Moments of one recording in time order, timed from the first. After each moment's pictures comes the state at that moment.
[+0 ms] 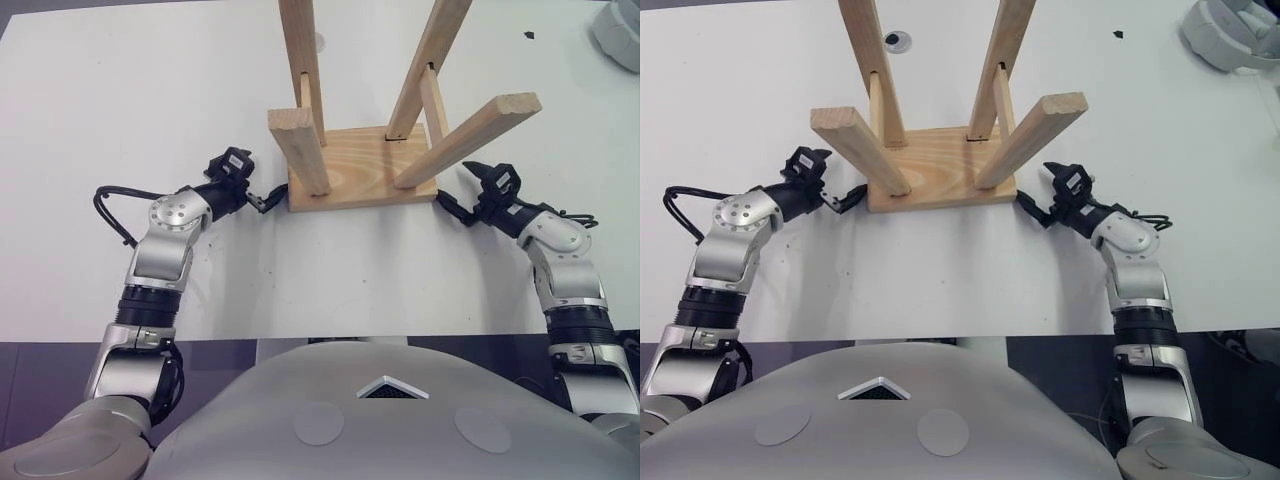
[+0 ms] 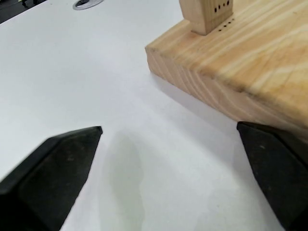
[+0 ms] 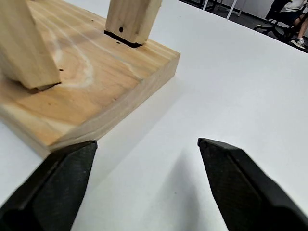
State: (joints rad) left arm -0.05 0.46 -0.13 0.06 -0.07 0.29 -0.60; right arm 0.05 -0.53 0.01 0.20 0.14 -0.02 0.74
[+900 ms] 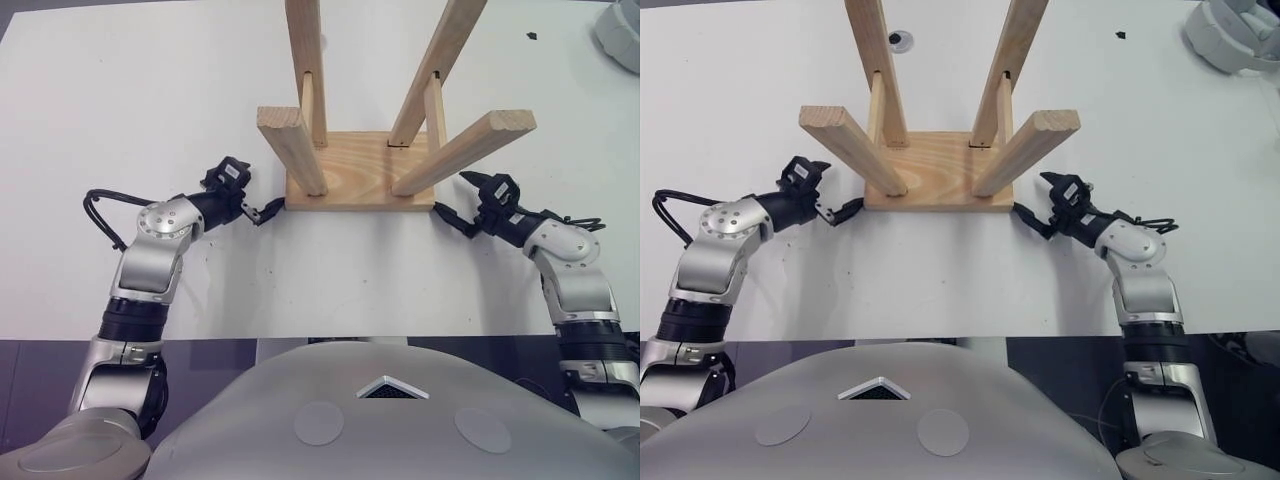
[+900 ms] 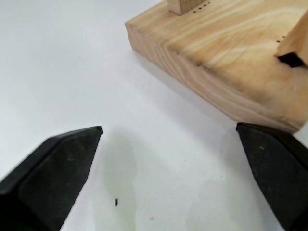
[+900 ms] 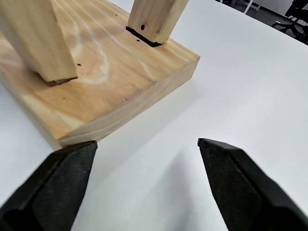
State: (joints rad) left arm 0.02 0.52 -0.12 -0.10 -0.13 0.44 -0.68; right arm 0.14 -0.57 0.00 0.03 0.16 0.08 0.78
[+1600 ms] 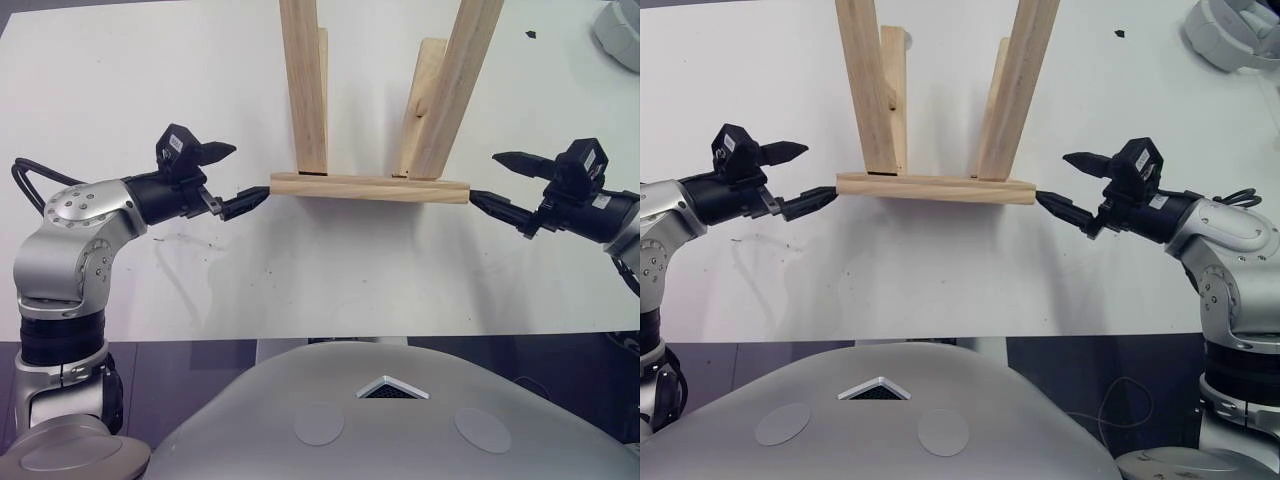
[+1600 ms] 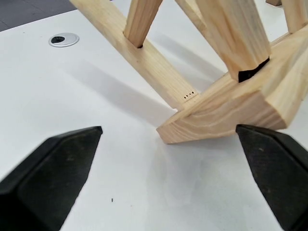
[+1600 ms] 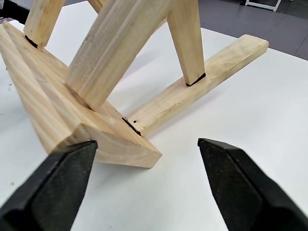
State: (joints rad) left arm 0.04 0.68 0.14 -0.43 -0.51 0.77 -0.86; right arm 0.19 -0.80 -0.26 -0.41 0.59 0.62 0.91
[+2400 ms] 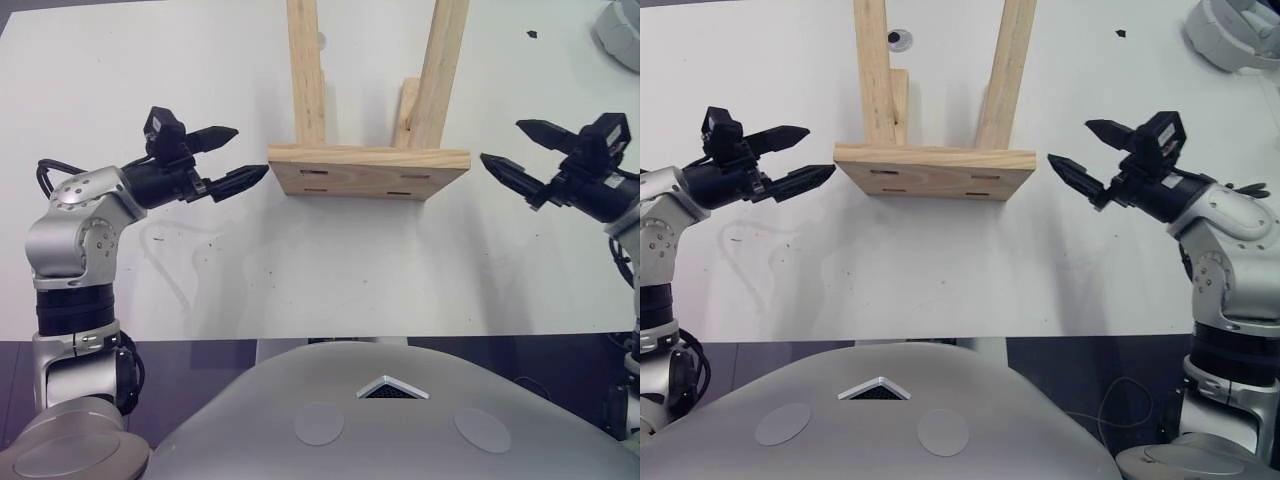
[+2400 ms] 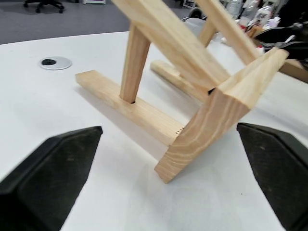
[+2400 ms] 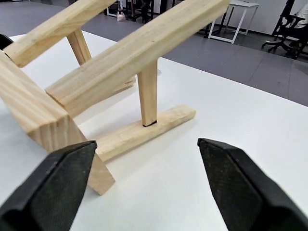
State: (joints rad) left arm -0.06 0.65 0.17 -0.12 -0.59 0.60 -1.06; right arm 0.14 -0.75 -0.33 -0.29 0.52 0.48 0.86
